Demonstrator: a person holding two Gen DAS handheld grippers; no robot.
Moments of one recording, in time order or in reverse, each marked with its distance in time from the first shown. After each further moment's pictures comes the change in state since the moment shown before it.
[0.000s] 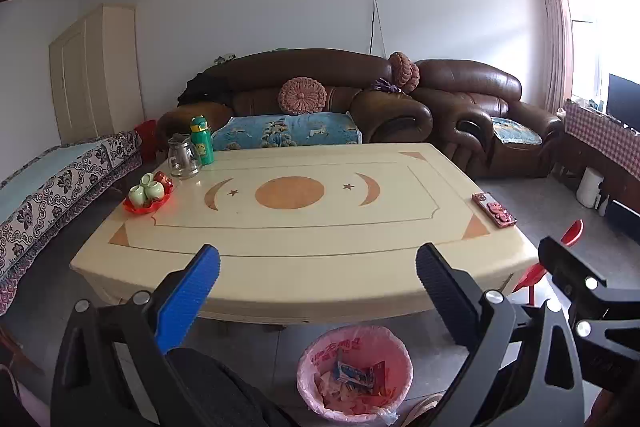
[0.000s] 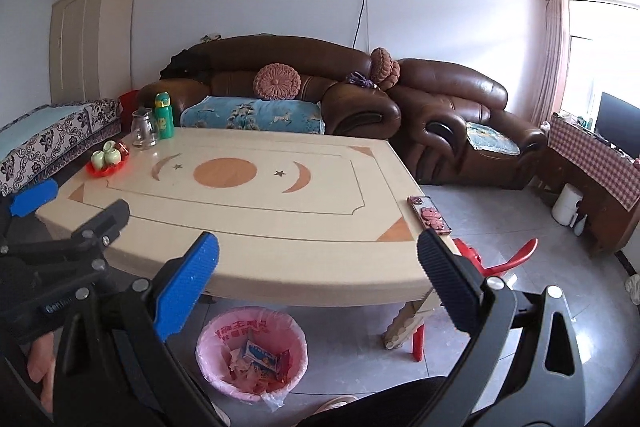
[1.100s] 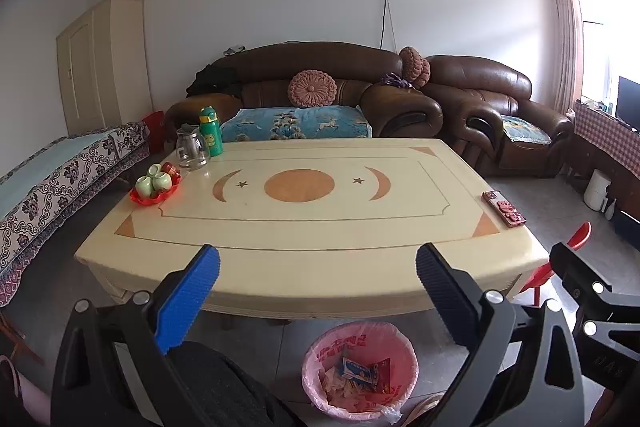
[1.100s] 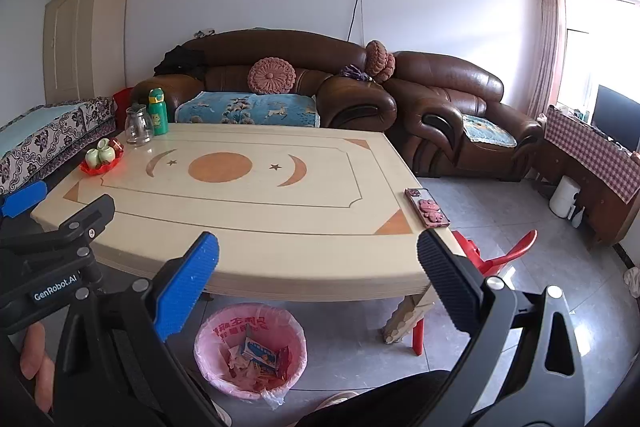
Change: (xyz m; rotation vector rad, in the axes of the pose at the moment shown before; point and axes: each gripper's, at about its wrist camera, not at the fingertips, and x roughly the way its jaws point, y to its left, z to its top) left arm 0.012 0.007 -0.002 -0.028 0.025 0.033; right arm 0.008 -0.005 -0.007 0.012 0.022 -0.013
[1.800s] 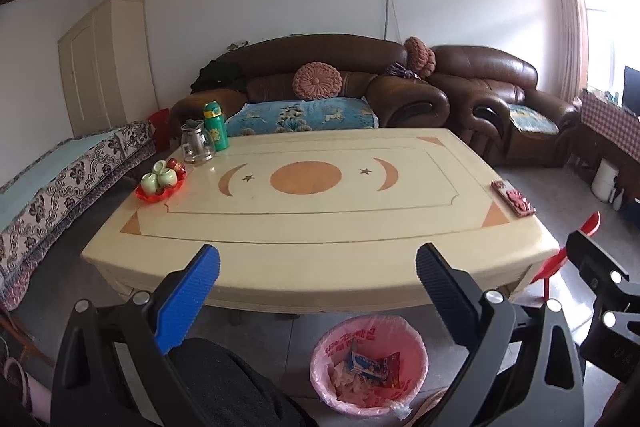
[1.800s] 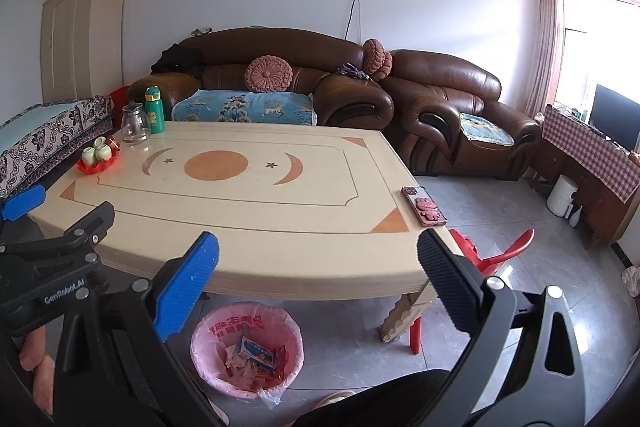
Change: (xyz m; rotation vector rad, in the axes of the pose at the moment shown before) left arm 0.011 -0.004 -0.004 0.029 0.038 0.039; right arm 0.002 -0.004 0.000 -0.004 0.007 -0.013
